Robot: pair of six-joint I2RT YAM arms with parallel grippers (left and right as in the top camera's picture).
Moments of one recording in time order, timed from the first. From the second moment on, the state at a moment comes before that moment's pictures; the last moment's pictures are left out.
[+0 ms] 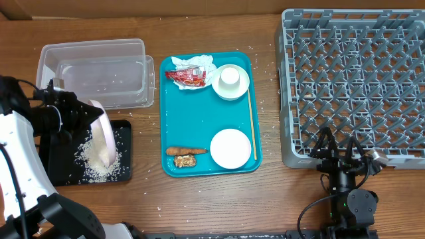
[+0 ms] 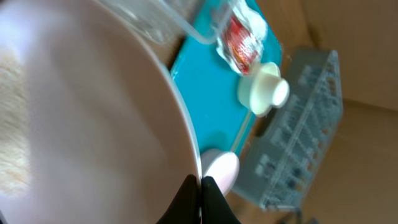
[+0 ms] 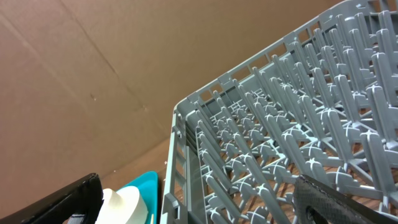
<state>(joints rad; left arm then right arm) 0.59 1.59 1.45 -1.32 0.76 -0.13 0.06 0.01 0.02 -0.02 0.16 0.56</state>
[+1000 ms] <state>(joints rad) 0.71 1.62 1.44 -1.42 0.96 0.00 0.05 0.01 0.02 -0.02 0.16 0.56</state>
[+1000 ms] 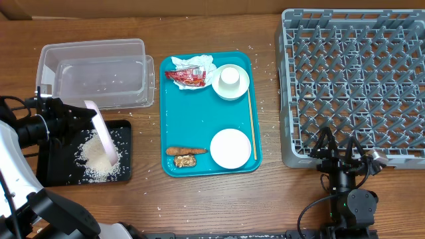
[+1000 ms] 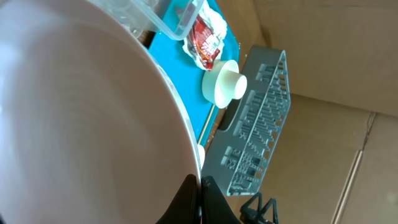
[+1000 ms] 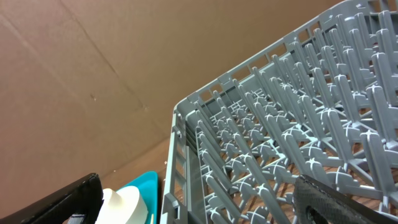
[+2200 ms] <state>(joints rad) 0.70 1.50 1.44 -1.47 0.92 0.04 0.05 0.01 0.02 -0.02 0.16 0.56</state>
